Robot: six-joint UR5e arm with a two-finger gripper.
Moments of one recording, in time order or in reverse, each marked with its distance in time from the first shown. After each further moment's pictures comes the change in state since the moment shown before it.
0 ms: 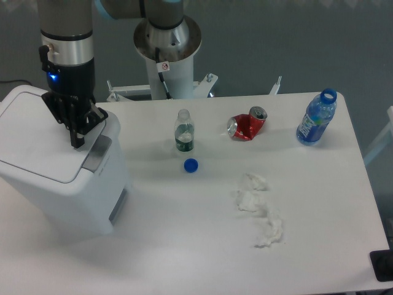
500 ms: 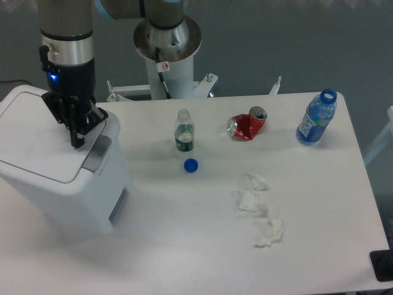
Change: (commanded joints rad) arm 0.000 -0.006 0.000 0.000 0.002 -0.002
